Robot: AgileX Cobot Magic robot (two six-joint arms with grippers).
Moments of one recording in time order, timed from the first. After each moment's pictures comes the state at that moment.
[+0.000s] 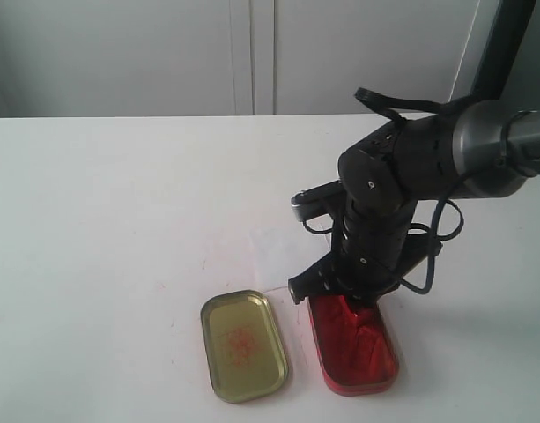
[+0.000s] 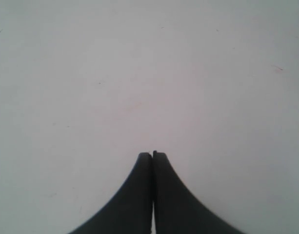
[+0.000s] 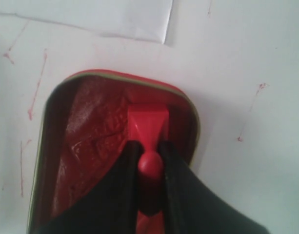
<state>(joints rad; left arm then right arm) -0.07 0.00 0.02 -0.06 0.53 0.08 0.59 1.84 -1.11 -0.16 0.79 0.34</state>
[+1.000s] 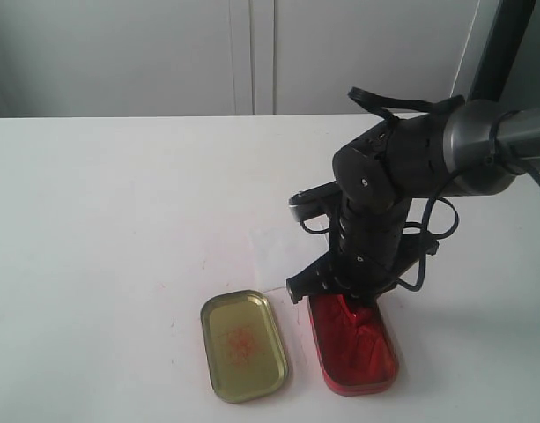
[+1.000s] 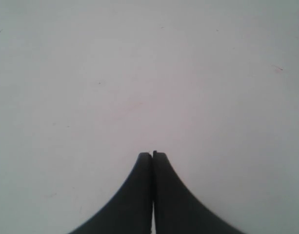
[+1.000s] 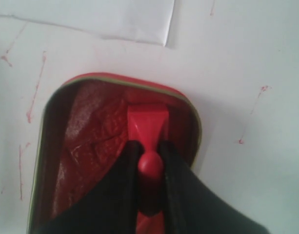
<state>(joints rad) -0.07 0.00 0.02 -0.06 0.53 0.08 0.59 1.88 -1.12 -0.16 0.82 0.34</state>
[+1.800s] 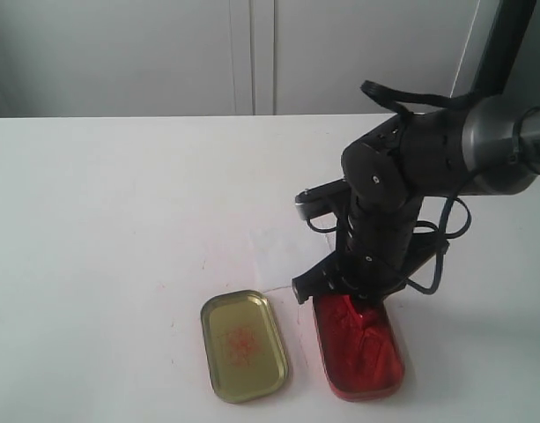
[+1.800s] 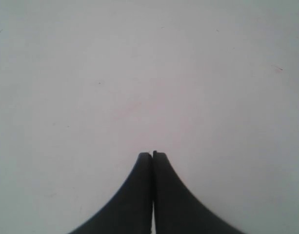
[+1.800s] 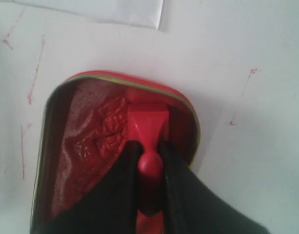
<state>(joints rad) -0.07 0.00 0.02 -0.06 0.53 0.08 0.59 1.81 -1.11 -0.15 0.83 0.34</state>
